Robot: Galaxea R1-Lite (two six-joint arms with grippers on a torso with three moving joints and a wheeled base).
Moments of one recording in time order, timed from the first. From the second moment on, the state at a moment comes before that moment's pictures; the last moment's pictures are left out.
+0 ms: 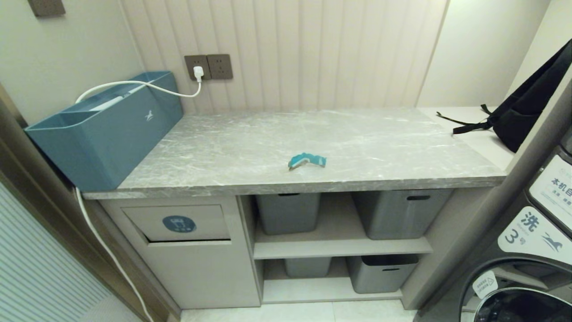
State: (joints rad) left arm 0.00 0.00 -0.01 0.03 0.00 0.04; right arm 0.00 0.00 0.00 0.00 0.00 -0.01
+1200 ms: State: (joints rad) left arm 0.00 0.00 -0.01 0.03 0.00 0.04; right arm 0.00 0.00 0.00 0.00 0.00 -0.01
